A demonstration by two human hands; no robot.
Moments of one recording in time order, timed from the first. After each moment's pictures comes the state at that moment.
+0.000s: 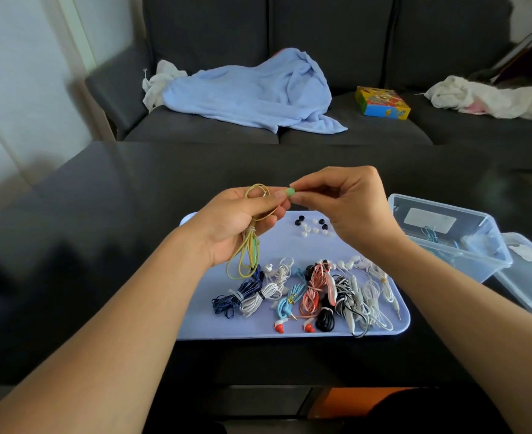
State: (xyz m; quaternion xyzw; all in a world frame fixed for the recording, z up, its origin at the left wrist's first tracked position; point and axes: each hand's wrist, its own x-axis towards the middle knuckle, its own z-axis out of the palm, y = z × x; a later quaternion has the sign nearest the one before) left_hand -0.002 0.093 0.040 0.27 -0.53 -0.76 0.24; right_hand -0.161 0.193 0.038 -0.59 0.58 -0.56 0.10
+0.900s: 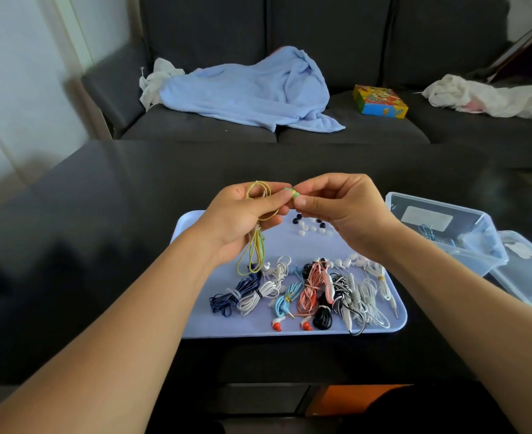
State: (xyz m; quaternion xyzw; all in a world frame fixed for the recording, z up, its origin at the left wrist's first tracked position) left_hand -0.011 0.104 0.037 0.28 -0.57 -0.71 0.29; right_hand -0.171 0.194 0.031 -0.46 0.54 -0.61 0.35
